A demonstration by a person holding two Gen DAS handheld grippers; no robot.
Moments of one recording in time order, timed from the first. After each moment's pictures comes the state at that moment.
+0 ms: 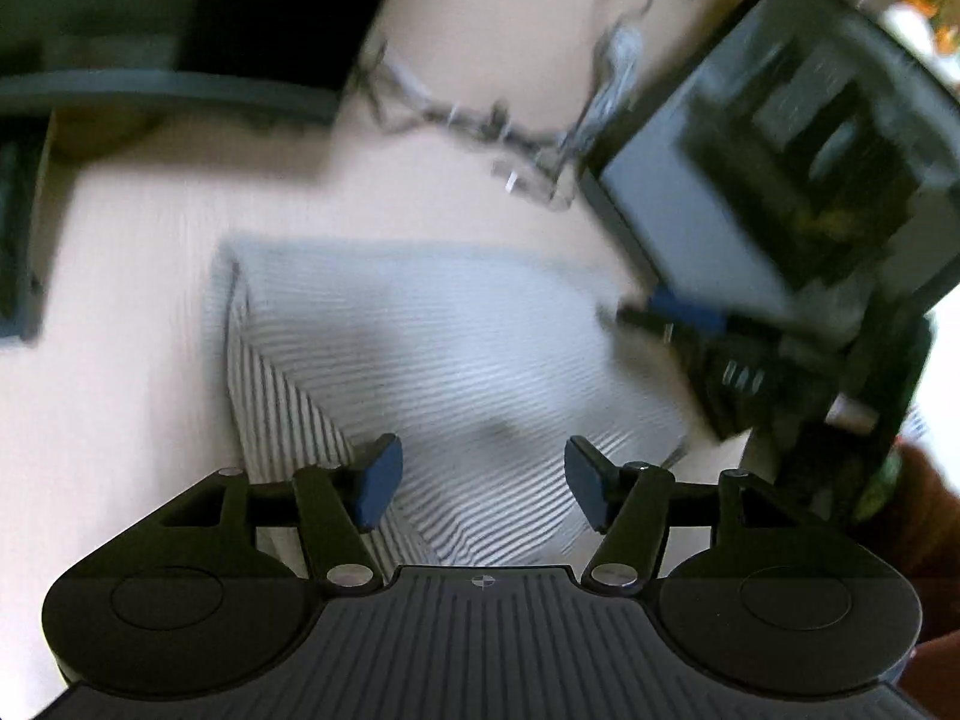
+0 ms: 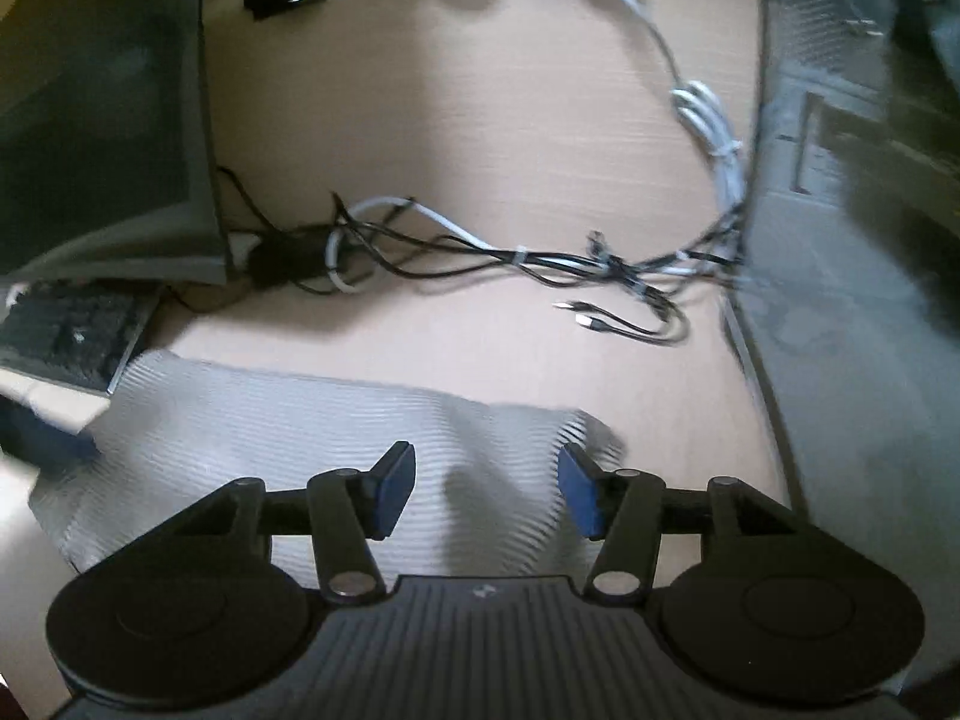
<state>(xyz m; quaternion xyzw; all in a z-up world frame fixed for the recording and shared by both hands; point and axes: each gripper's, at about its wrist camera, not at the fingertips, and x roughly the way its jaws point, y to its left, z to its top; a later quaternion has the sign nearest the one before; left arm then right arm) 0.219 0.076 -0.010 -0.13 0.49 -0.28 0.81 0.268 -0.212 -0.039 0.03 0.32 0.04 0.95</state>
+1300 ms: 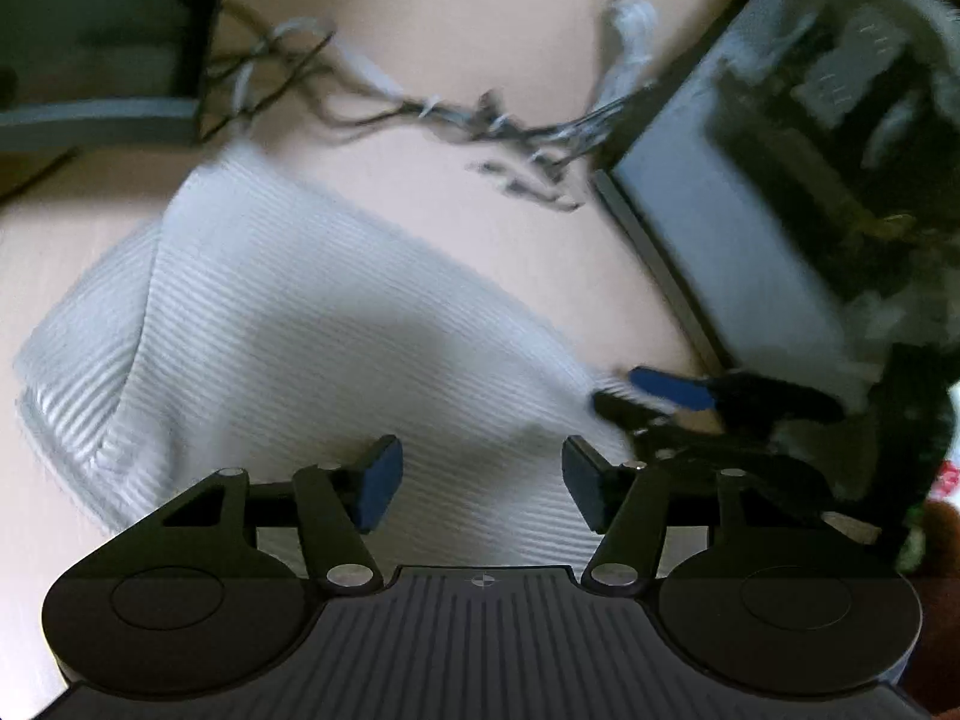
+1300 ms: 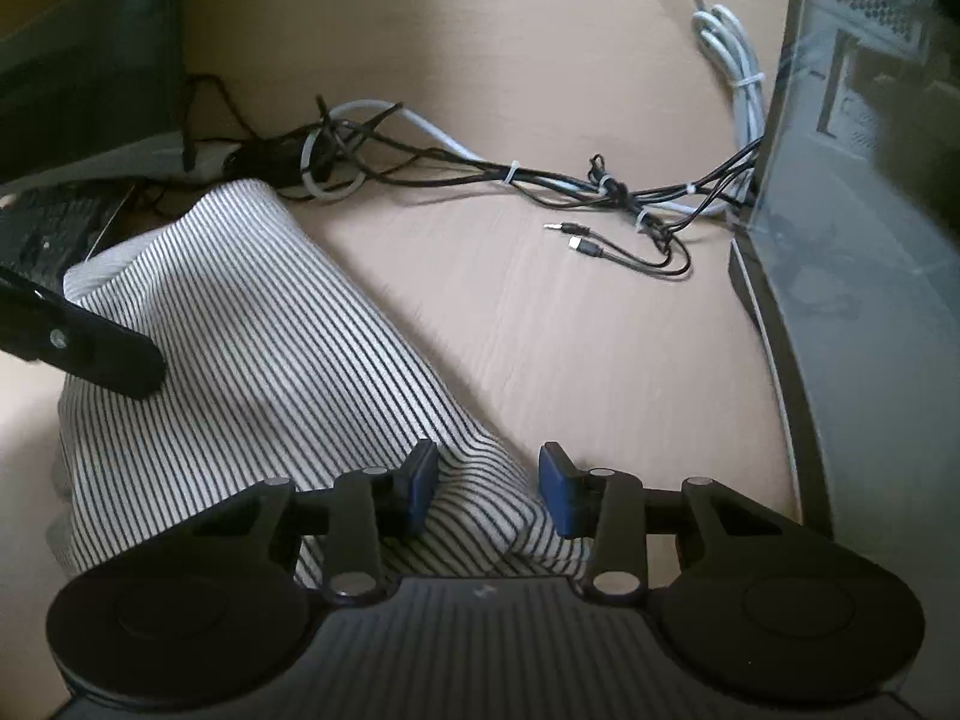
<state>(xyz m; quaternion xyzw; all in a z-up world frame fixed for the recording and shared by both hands) 0.261 -0.004 -0.026 -0.11 0.49 -0.24 0.83 0.296 -0.231 -0.073 -0.02 0.38 0.04 0.92</state>
